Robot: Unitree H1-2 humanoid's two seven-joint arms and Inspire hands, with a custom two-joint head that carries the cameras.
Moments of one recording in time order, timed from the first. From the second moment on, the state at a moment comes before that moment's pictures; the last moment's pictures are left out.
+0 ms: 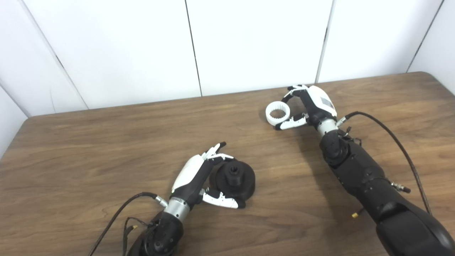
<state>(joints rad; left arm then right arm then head) -0.18 0.13 -0.32 0.02 0.51 0.02 -0.13 -0.69 -0.29 0.24 0.80 -0.52 -0.11 -0.28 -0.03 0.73</state>
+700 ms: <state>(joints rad) -0.18 0.13 -0.32 0.02 0.50 0.01 -0.13 -0.62 -0.29 0.20 0.64 -0.49 -0.11 -0.26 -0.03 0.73</state>
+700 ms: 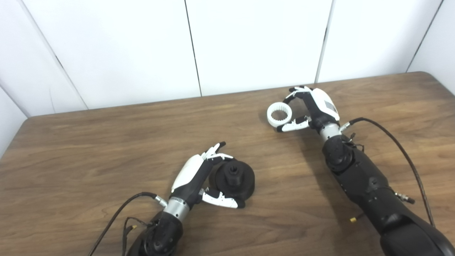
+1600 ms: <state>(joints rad) -0.19 0.14 -0.32 0.02 0.50 0.02 -0.13 -0.47 -0.29 0.13 0.19 -0.44 -0.01 -0.08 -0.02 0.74</state>
